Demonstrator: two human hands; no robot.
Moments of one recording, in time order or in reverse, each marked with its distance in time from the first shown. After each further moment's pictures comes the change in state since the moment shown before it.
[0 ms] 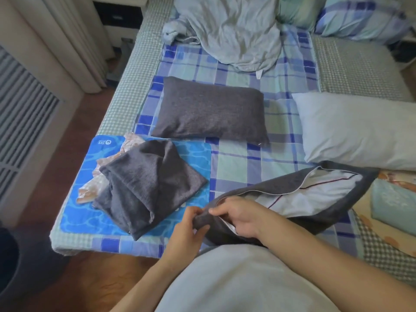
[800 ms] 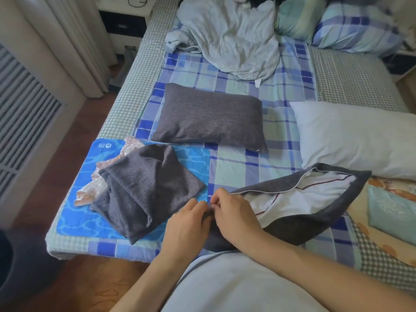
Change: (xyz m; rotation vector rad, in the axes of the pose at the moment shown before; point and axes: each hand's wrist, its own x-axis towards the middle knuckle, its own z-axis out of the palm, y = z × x) left_hand 0.016 0.042 -0.006 0.570 0.263 0.313; right_hand -0.019 0.008 0.017 -1.155 0.625 -0.569
